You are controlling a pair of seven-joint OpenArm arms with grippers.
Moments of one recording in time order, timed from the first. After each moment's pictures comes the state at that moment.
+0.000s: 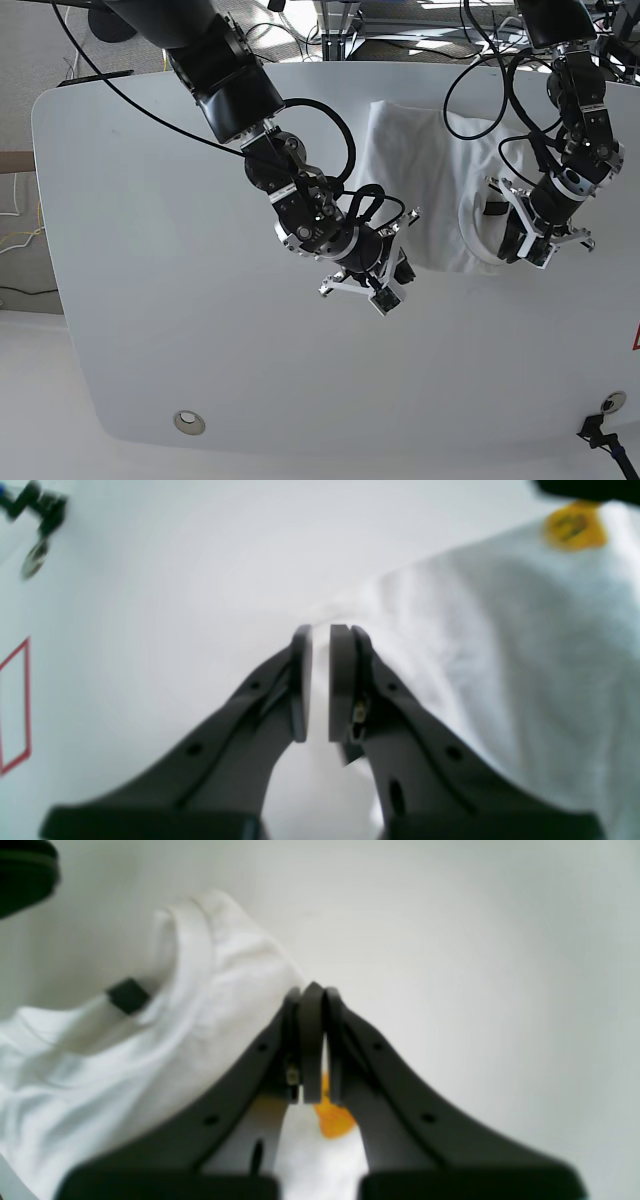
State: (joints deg) left arm 4.7 -15.5 -18.3 104.8 -9.7 -41.6 38.8; right arm 18.6 -3.7 -29.5 75.5 14.1 14.7 -35.9
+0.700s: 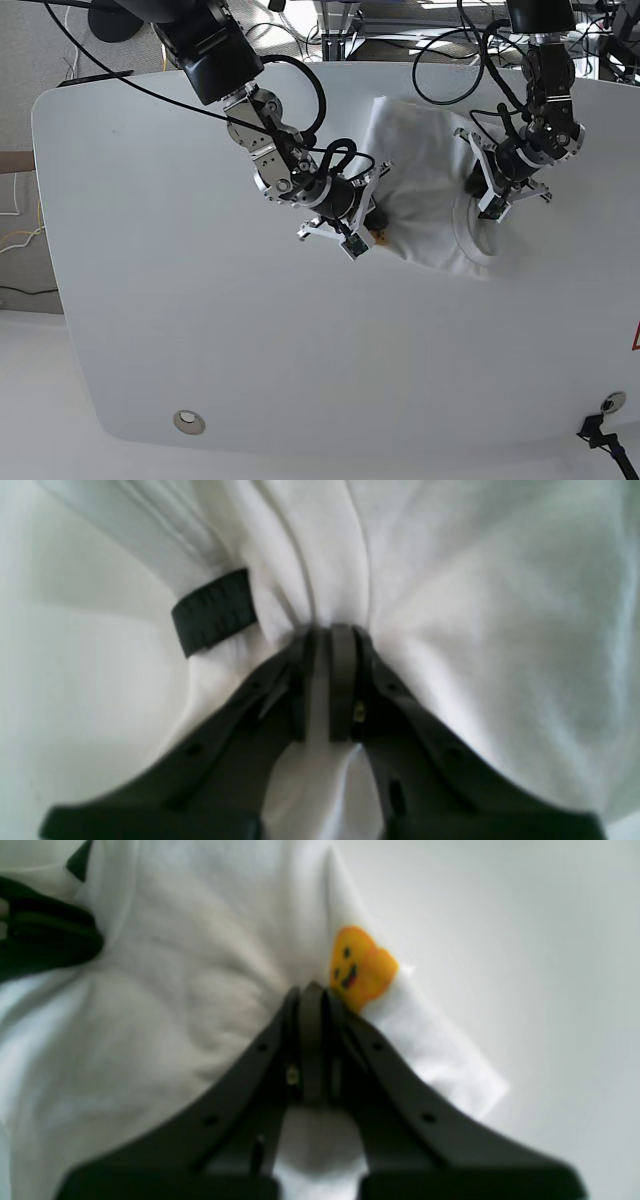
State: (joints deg) left arm 8.1 -13.4 -12.8 91.0 -2.8 -42.1 37.7; right arm 10.0 1.1 -29.2 71.3 15.0 15.5 -27.9
